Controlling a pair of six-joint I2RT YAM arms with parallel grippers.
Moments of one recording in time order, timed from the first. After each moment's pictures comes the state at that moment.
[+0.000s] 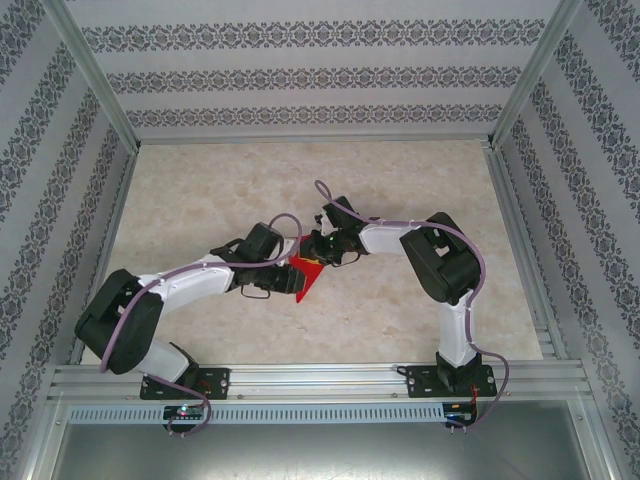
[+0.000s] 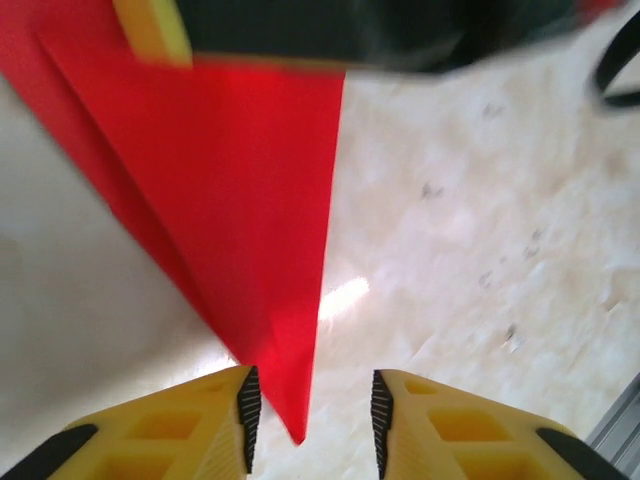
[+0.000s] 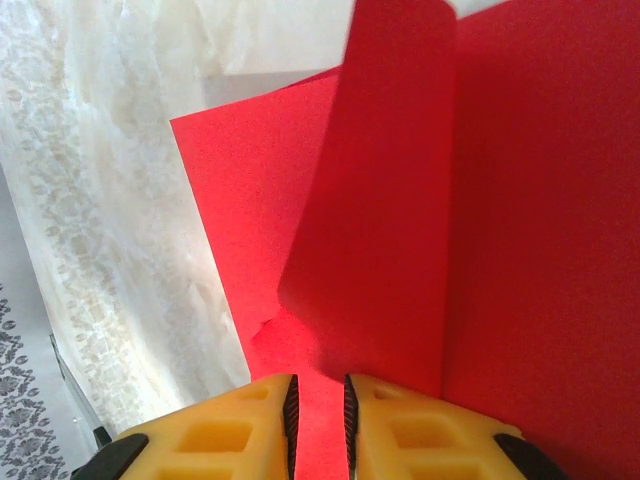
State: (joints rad) left arm -0.58 1.47 0.77 -0.31 0.37 -0.44; right arm 0.59 2.03 1.15 -0.10 -0.59 0.83
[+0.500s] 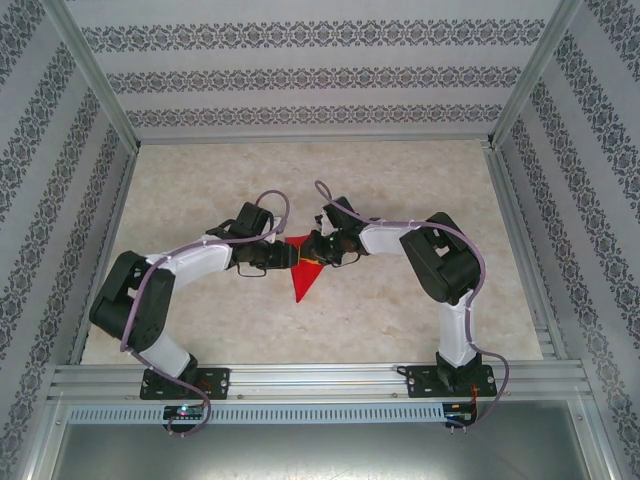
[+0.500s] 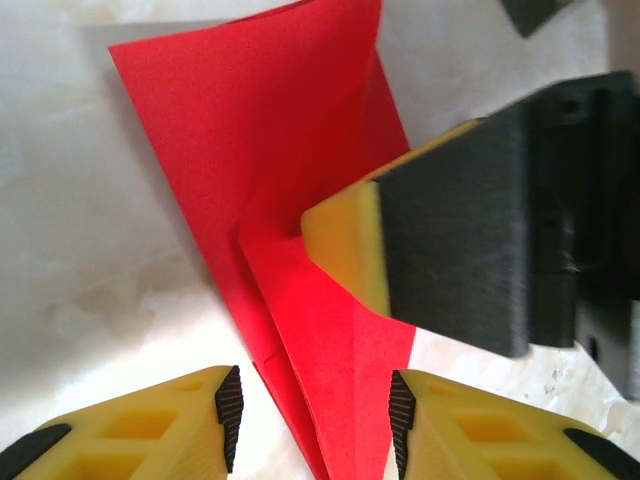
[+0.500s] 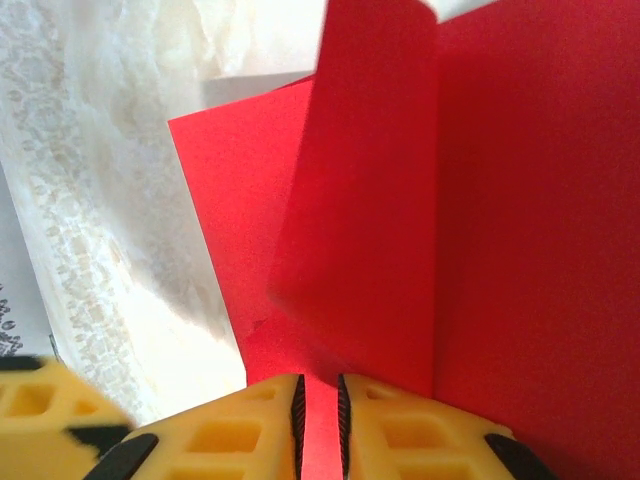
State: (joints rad) left arm -0.43 1.62 0.88 -0.29 0.40 -0.47; right arm 0.59 2.03 1.14 -0.08 -0.59 0.83
